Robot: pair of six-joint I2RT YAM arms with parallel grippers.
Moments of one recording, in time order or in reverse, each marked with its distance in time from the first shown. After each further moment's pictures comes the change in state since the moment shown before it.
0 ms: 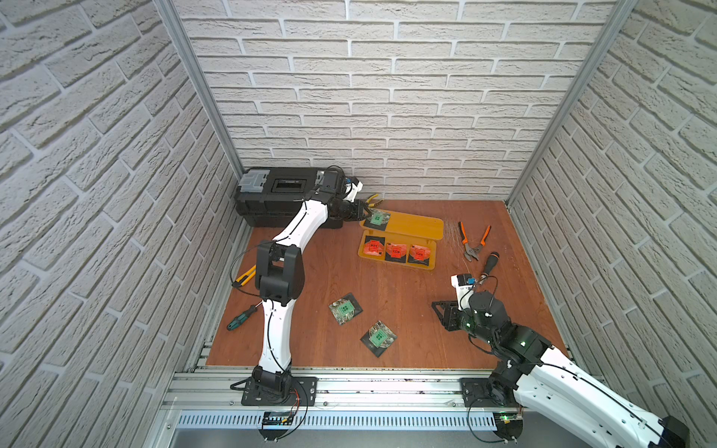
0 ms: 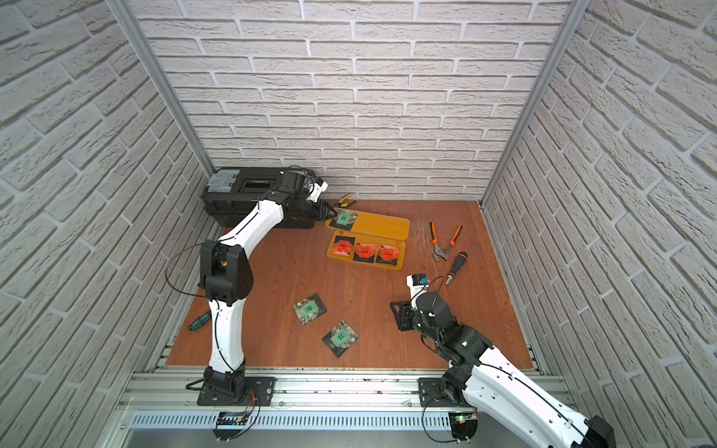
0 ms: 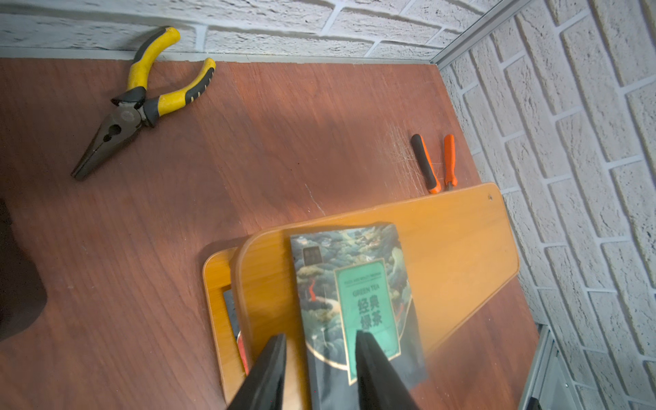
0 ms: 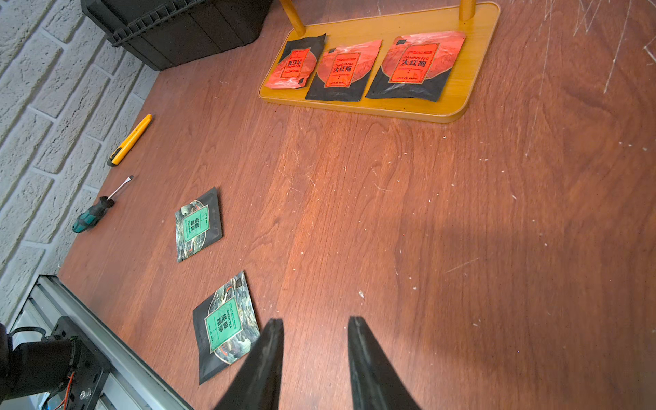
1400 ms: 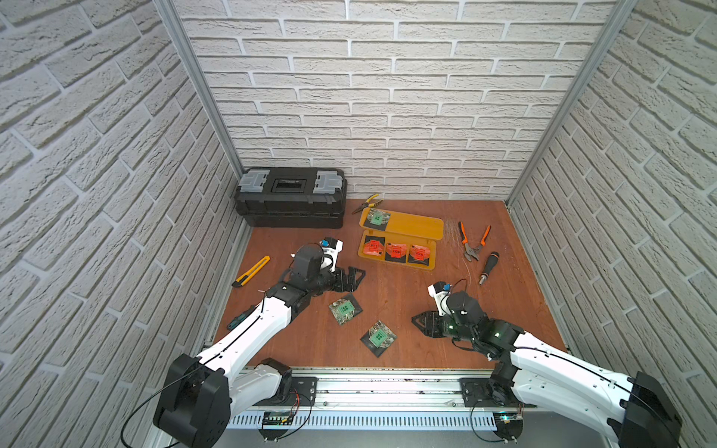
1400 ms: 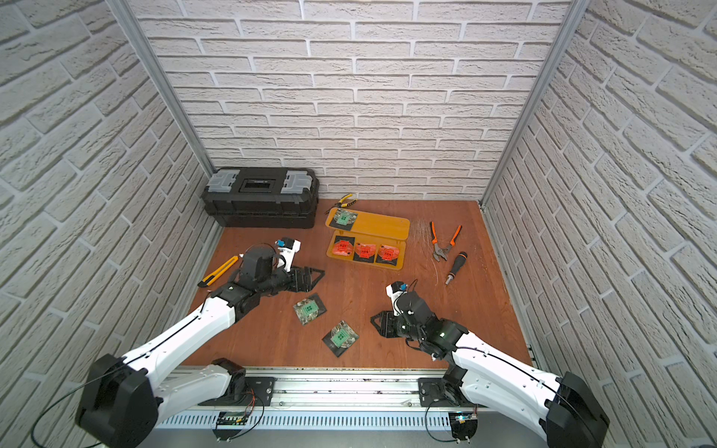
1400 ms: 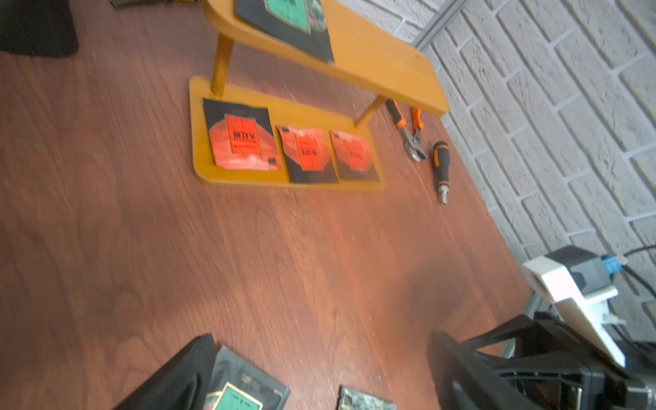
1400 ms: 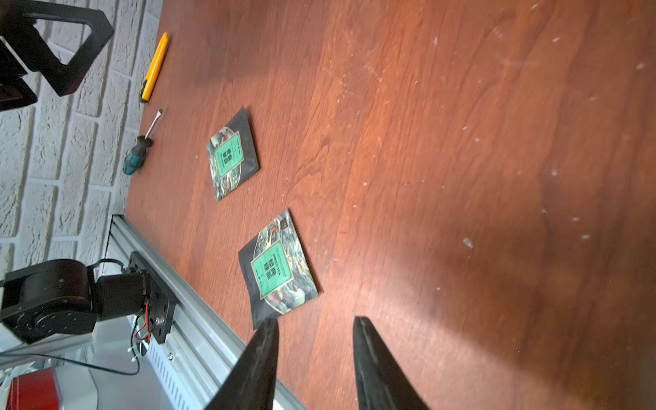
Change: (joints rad) left arm -0.162 -1.072 -1.337 0.524 -0.212 -0.203; right arm 0.113 0.261 -0.039 0.192 -0.219 0.192
